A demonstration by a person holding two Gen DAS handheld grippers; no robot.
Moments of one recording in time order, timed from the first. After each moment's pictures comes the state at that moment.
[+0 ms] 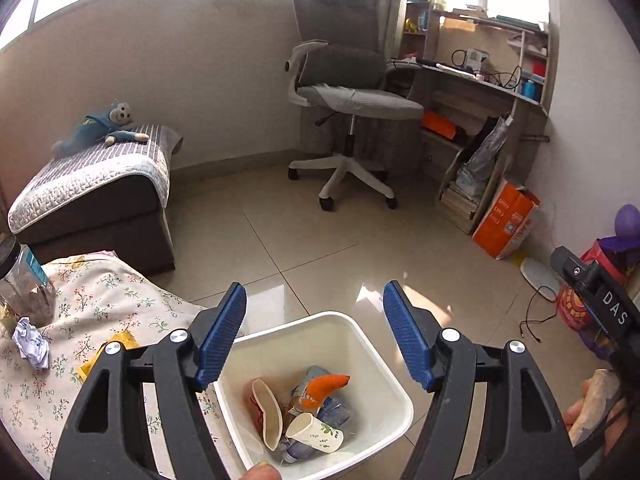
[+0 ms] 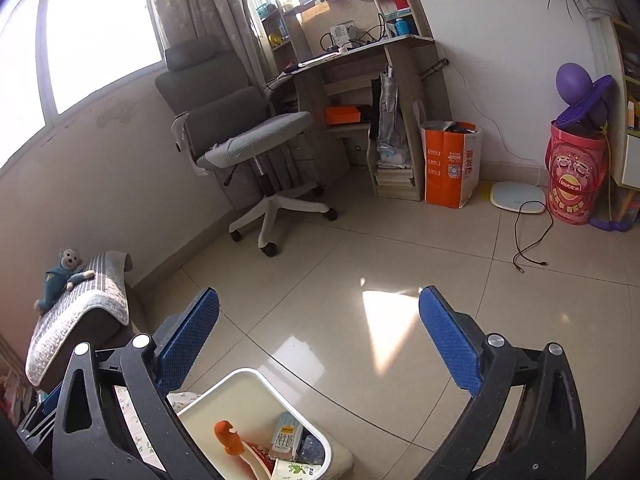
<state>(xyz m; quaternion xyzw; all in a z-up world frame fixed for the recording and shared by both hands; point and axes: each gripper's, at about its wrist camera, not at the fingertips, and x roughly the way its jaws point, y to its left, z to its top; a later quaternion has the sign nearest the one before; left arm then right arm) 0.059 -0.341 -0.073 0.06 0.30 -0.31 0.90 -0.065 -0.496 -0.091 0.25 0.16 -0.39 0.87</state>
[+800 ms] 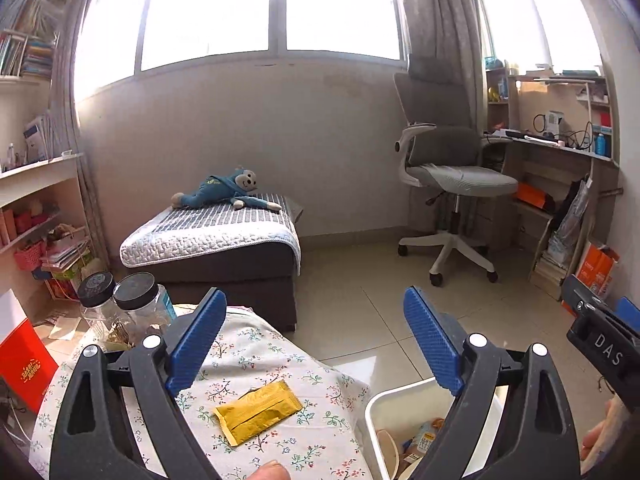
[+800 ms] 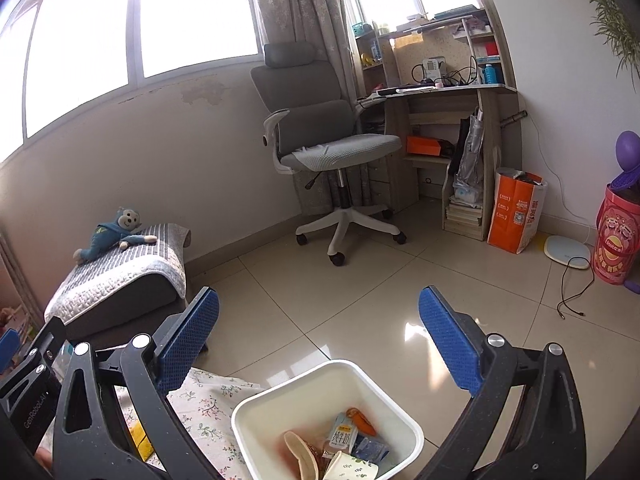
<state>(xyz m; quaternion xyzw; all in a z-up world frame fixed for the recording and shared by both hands) 0.063 -0.200 -0.033 0.04 0.17 -0.14 0.98 0.002 -0.369 -0.056 0.15 0.14 -0.30 0.93</state>
